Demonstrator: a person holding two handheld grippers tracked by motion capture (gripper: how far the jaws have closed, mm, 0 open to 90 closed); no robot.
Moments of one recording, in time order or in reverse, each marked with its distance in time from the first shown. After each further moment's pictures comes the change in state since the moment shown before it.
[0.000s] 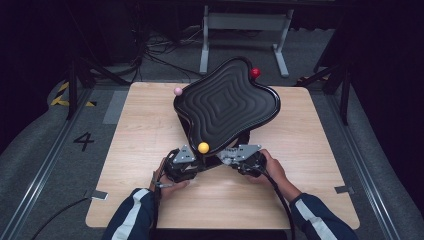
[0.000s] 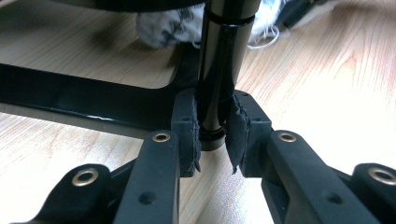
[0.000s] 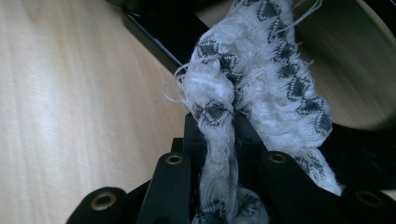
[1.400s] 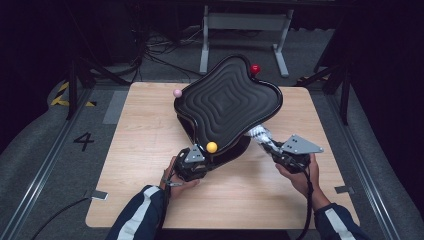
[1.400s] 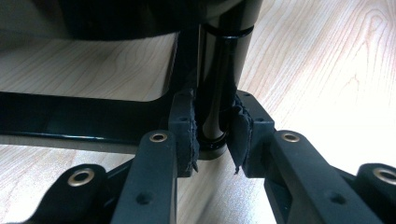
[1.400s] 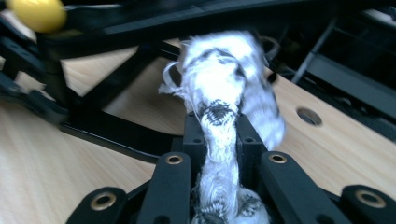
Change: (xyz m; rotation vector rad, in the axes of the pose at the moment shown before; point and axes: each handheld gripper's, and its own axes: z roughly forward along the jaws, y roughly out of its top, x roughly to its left) left arm -0.012 0.015 0.021 0.002 0.007 0.014; right arm -0.014 -0.027 -0.110 -0.334 -0.330 0.209
